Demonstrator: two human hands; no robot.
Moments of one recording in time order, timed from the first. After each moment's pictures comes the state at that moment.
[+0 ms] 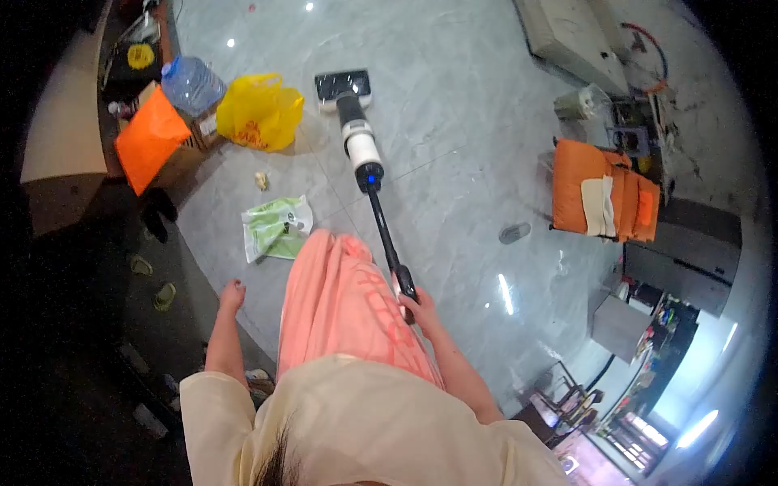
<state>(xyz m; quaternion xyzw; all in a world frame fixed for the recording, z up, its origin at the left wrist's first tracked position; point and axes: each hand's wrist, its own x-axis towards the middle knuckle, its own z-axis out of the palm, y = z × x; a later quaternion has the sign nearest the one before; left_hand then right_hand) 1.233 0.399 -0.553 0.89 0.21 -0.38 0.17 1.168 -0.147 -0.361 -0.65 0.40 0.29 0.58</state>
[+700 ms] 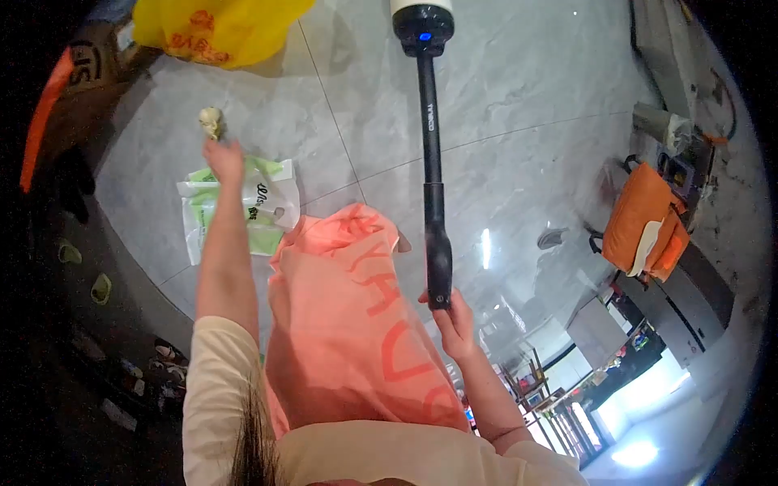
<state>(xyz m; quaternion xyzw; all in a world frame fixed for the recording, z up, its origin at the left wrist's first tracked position) 1.502 0.285 -1.085 0.90 0.37 -0.03 0.23 1.317 -0.109 -0.729 -0.73 0.19 0.26 0.61</state>
